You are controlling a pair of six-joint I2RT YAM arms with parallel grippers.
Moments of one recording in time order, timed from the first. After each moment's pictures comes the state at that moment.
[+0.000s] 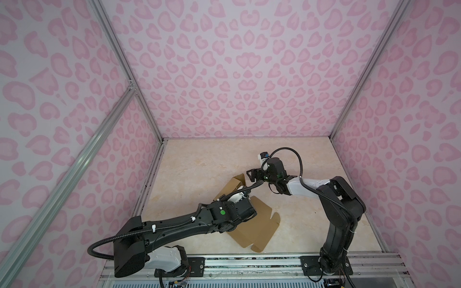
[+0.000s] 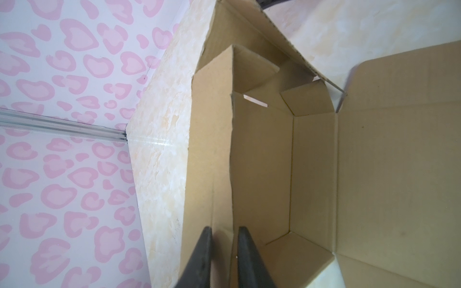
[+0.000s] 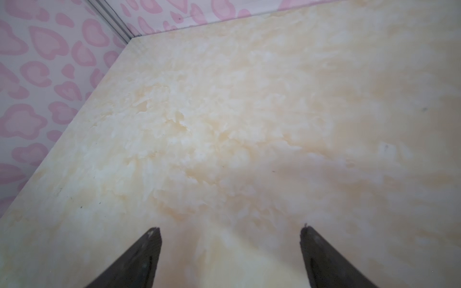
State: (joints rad) left arm -1.14 1.34 0.94 -0.80 -0.84 -0.16; right arm 0.54 1.89 1.03 0.30 -0.17 0.38
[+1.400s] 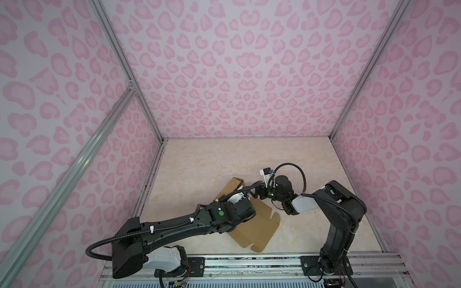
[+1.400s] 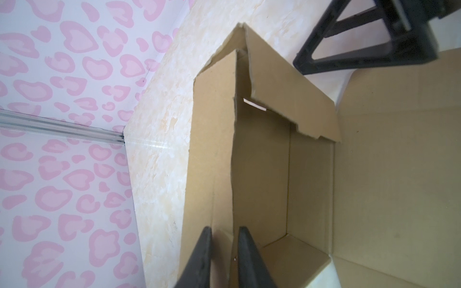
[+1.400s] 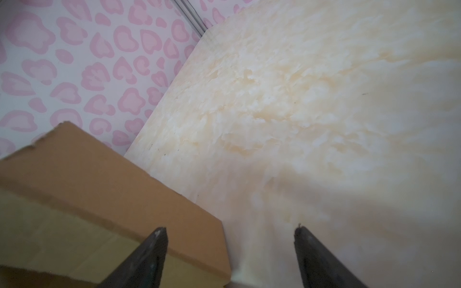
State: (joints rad) left arm -1.14 1.32 0.93 -0.77 -0.84 -0.16; right arm 0.57 1.84 0.62 0.82 -0.43 0.53
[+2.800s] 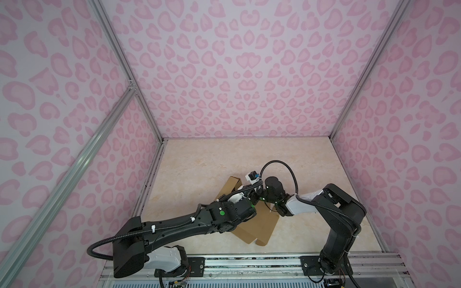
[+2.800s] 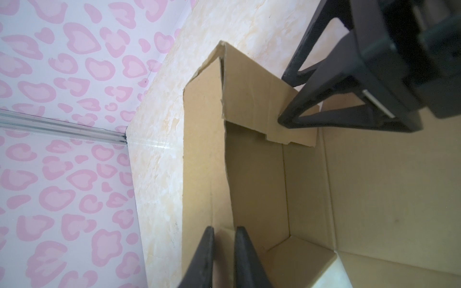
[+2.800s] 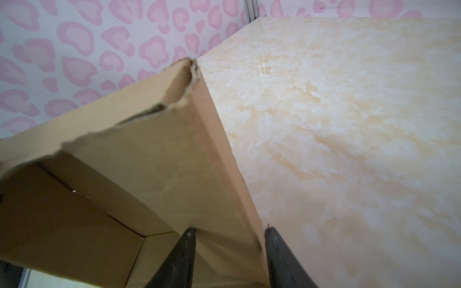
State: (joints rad) left arm -1.14 1.33 0.93 -0.77 -0.84 -0.15; right arm 0.70 1.82 0.70 0.72 -0.39 0.19
